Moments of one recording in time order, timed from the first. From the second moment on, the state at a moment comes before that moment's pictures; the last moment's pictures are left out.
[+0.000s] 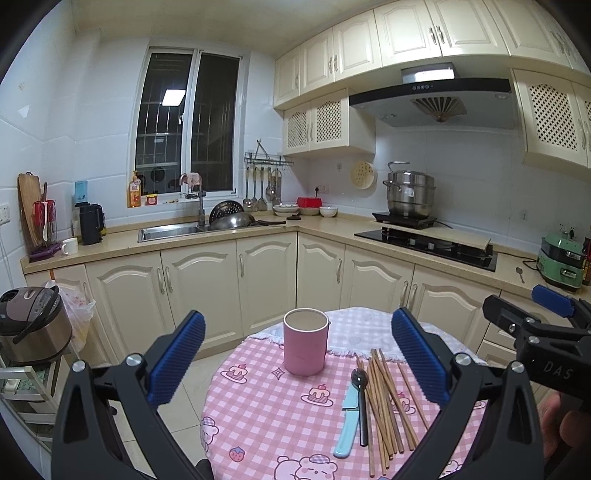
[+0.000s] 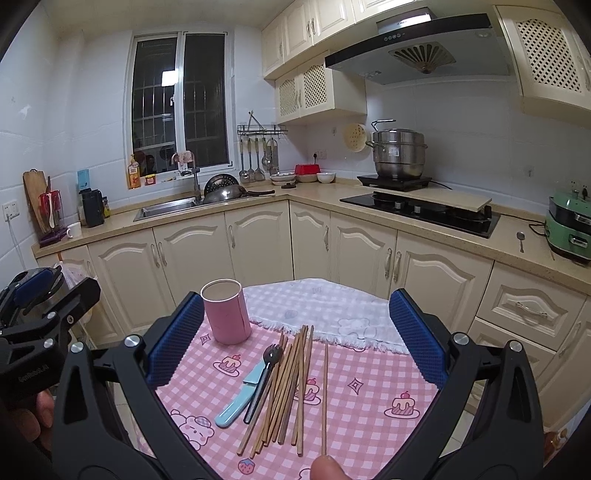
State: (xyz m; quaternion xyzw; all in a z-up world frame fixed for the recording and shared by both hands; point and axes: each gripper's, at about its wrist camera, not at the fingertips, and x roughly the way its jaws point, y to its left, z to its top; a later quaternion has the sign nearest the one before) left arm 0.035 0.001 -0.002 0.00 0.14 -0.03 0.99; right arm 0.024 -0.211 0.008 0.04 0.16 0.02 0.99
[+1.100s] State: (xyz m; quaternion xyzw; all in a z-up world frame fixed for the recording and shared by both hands) left arm 0.208 -0.051 -0.165 0.11 0.41 -0.09 0.90; right arm 0.150 -0.281 -0.115 0.06 0.42 -0.01 0.91
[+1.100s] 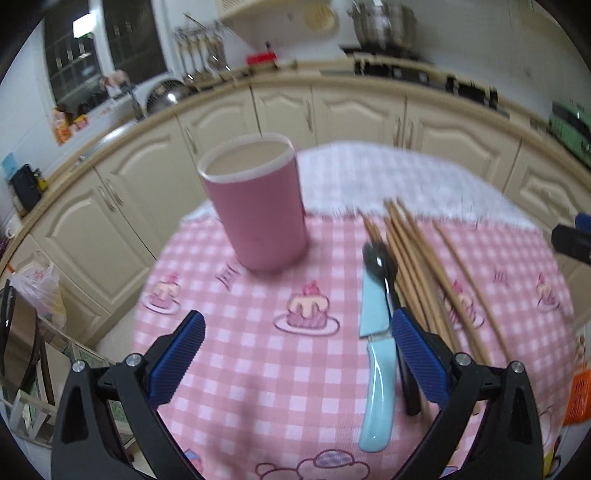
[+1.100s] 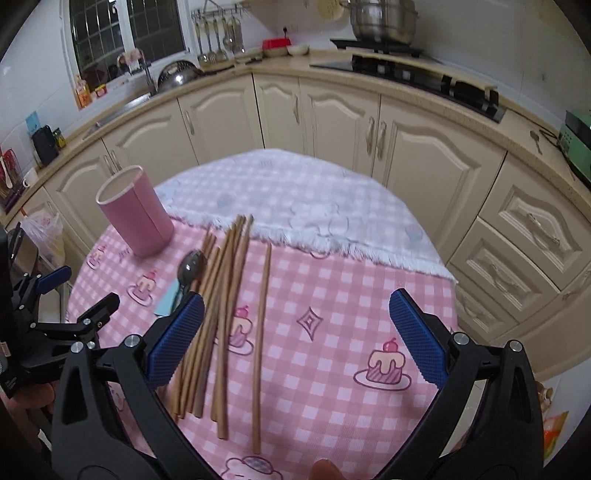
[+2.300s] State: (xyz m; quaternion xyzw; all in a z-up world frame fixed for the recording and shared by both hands) left arm 0.274 -0.098 -0.216 0.14 0.51 -0.20 0.83; right arm 0.230 -0.248 -0.193 -0.01 0.56 0.03 0.83
